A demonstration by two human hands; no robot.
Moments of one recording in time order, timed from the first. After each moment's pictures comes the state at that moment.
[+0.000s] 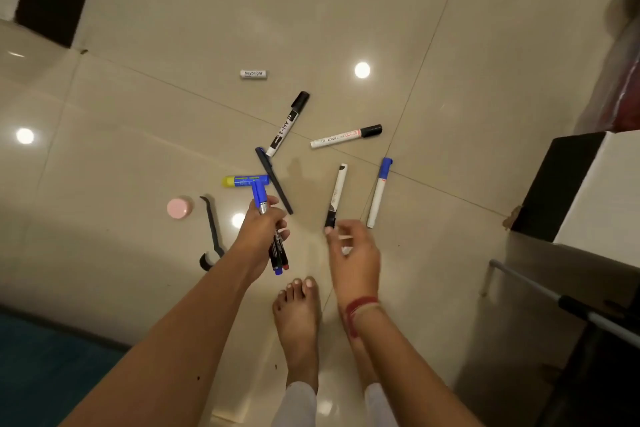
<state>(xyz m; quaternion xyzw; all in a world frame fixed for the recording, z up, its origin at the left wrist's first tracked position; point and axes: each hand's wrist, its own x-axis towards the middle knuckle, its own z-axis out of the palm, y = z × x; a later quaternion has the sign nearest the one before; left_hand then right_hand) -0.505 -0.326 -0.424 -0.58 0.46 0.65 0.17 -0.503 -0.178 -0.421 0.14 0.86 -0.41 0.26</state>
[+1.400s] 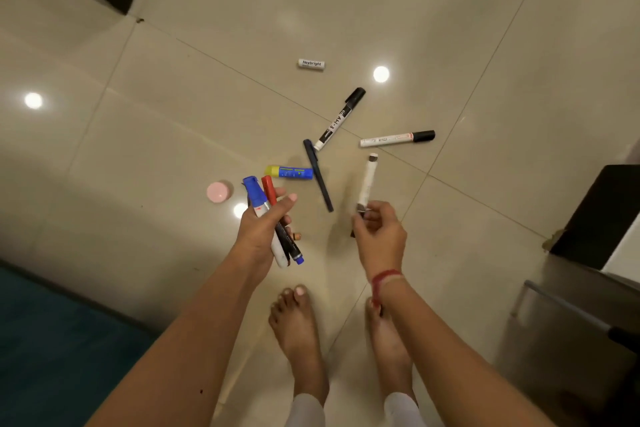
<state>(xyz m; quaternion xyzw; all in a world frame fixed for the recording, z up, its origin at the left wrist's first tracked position) -0.464 -0.379 -0.421 -0.56 0.39 0.73 0.06 -0.517 -0.219 -0.455 0.16 0.84 -0.44 0.25</state>
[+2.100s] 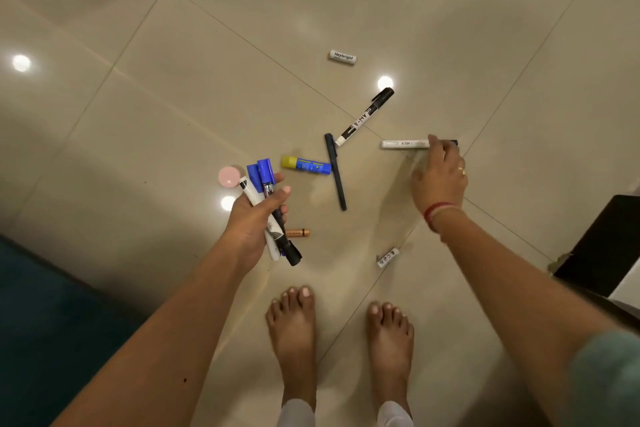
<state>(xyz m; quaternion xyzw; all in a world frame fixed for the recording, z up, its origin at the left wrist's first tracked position) -0.439 -0.406 -0.449 -0.54 0.35 0.76 0.02 -0.631 -0.201 -0.506 -0.10 0.98 -0.07 0.16</state>
